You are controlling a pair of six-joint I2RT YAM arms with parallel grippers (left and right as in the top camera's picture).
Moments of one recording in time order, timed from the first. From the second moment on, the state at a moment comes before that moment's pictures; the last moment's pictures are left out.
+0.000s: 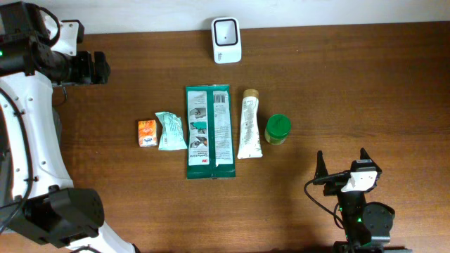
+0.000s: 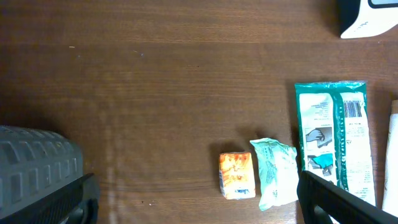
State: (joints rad) left arm 0.25 1.88 2.09 -1.27 0.18 0.21; right arm -0.09 0.02 0.01 -0.07 -0.10 -0.04
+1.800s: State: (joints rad) left arm 0.25 1.88 2.09 -1.27 0.19 0.22; right arm -0.09 1.12 1.33 -1.10 -0.31 -0.04
